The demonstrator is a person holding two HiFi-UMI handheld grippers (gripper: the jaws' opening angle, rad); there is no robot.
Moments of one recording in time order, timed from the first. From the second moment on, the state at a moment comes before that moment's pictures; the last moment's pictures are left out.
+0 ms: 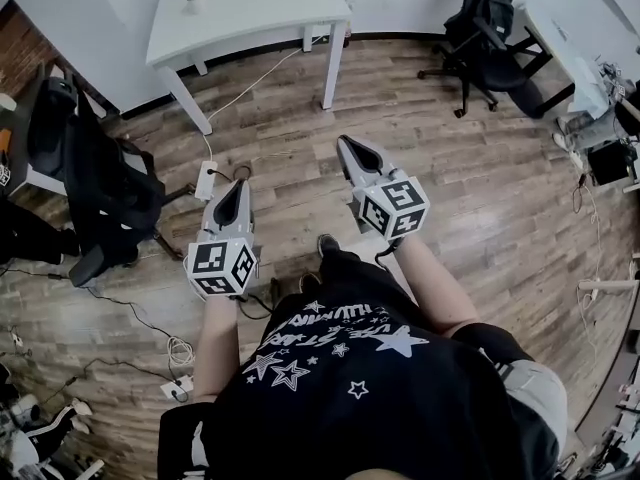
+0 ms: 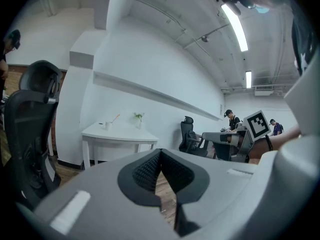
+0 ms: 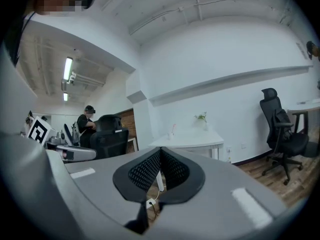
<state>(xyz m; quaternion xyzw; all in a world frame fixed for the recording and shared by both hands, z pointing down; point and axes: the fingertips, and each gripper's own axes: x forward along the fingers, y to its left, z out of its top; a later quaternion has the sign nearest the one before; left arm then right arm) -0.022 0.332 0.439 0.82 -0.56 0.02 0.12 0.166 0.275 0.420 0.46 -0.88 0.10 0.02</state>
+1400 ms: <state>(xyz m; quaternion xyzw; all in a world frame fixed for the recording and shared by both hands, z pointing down) -0.078 0.026 0.440 0.76 -0.63 0.03 0.13 0.130 -0.080 0.453 0.43 -0.89 0.16 0.01</state>
